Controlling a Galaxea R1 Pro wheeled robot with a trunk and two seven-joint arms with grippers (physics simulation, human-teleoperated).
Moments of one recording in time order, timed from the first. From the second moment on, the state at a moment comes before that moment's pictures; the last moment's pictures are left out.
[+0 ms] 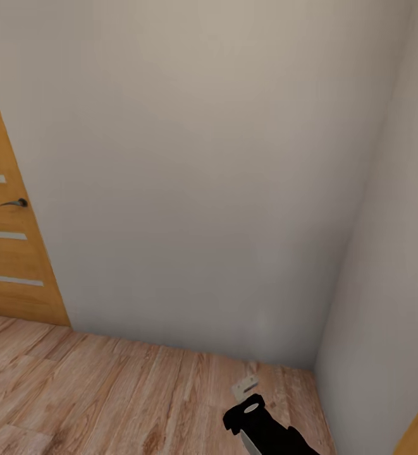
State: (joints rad) left arm -0.01 0.00 0.00 -0.01 -0.01 0.01 0.00; right arm -0.47 0.10 0.66 -0.56 -0.25 0.41 -0.24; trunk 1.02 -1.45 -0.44
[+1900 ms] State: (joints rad) left arm -0.01 0.00 0.00 -0.01 -0.01 0.01 0.00; right arm -0.47 0.10 0.66 -0.50 -0.26 0.41 -0.24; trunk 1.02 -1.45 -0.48
